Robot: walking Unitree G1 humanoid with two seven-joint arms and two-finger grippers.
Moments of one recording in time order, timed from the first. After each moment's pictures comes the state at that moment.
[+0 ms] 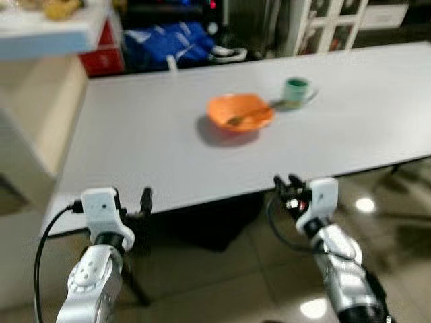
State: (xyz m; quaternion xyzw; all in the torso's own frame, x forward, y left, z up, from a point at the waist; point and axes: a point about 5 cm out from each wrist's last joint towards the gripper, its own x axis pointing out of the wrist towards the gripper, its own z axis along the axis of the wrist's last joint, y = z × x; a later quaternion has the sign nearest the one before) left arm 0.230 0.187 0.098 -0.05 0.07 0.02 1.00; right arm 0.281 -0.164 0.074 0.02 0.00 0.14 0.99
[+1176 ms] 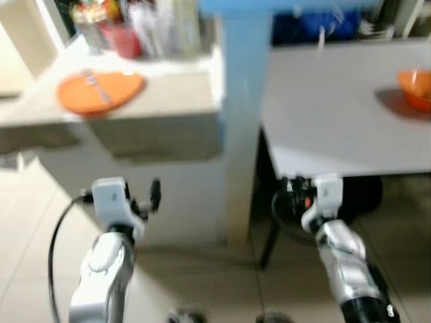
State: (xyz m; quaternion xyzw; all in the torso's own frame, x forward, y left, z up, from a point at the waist) left arm 0.243 0.177 0.104 -0.07 0.05 0.01 1.00; right arm 0.286 -0.174 0.063 0.02 0.03 0.12 0.99
